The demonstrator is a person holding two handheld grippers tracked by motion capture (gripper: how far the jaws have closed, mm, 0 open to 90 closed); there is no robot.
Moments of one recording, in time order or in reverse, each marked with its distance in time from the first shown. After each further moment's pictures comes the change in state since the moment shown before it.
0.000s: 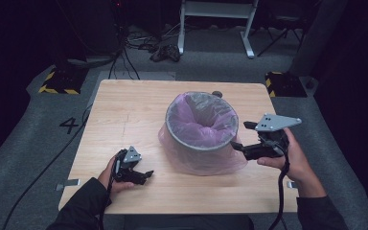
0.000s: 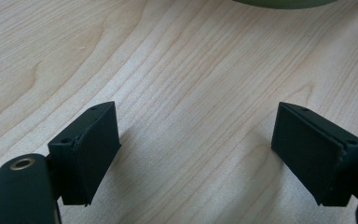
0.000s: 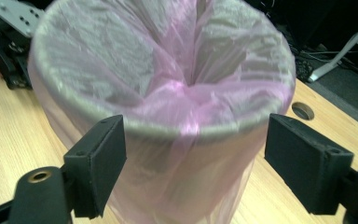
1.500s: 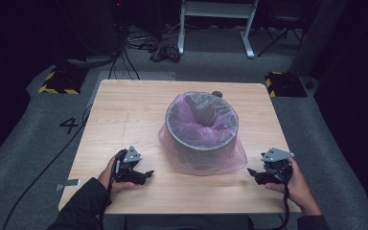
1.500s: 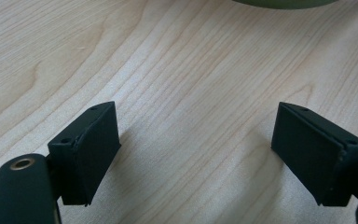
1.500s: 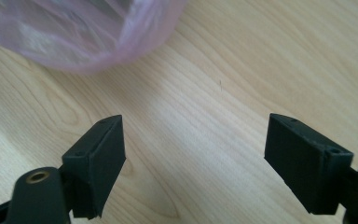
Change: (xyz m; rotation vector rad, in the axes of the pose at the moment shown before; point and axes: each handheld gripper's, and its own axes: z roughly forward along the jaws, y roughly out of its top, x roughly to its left) left arm 0.000 0.000 0.000 0.000 0.000 -0.001; right arm -0.014 -0.155 0.037 0.256 -0.154 0.074
